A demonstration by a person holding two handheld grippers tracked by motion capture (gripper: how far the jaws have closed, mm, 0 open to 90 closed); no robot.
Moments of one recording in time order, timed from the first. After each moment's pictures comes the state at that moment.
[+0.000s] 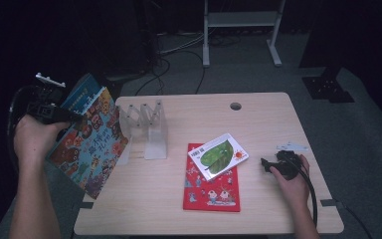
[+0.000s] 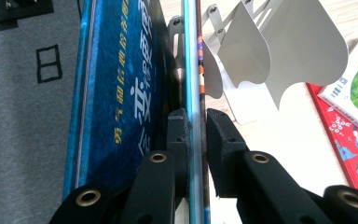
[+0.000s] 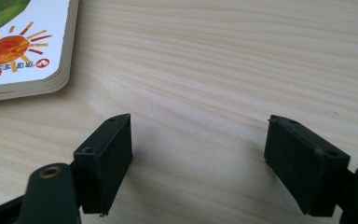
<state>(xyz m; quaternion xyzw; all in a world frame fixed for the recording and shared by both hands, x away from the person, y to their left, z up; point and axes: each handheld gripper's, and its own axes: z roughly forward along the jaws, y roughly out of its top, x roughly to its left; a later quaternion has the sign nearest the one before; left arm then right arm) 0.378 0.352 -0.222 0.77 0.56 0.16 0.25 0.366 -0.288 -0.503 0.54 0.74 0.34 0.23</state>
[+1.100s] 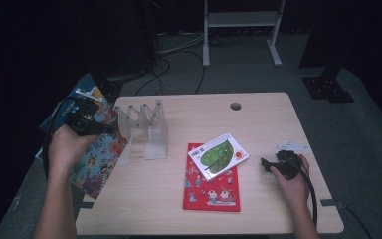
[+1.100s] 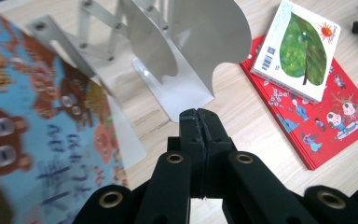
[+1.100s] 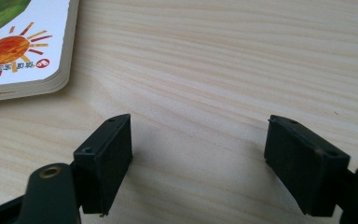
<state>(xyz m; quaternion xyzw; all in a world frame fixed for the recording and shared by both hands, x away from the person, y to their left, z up) 0.374 0.277 -0.267 0.84 0.46 0.10 0.27 0.366 -0.288 -0.503 0.54 0.74 0.34 0.23</state>
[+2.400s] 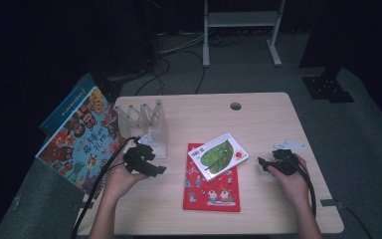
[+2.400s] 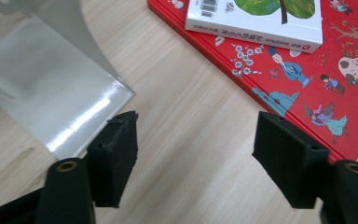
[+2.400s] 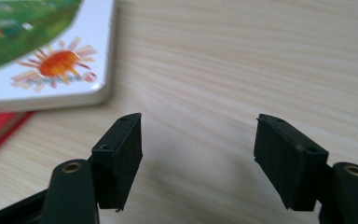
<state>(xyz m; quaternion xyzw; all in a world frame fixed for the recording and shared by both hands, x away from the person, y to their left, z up) 0.361 0.188 -0.412 0.90 0.33 0.07 0.29 0.365 -0.275 -0.488 0.51 0.75 0.36 0.22</state>
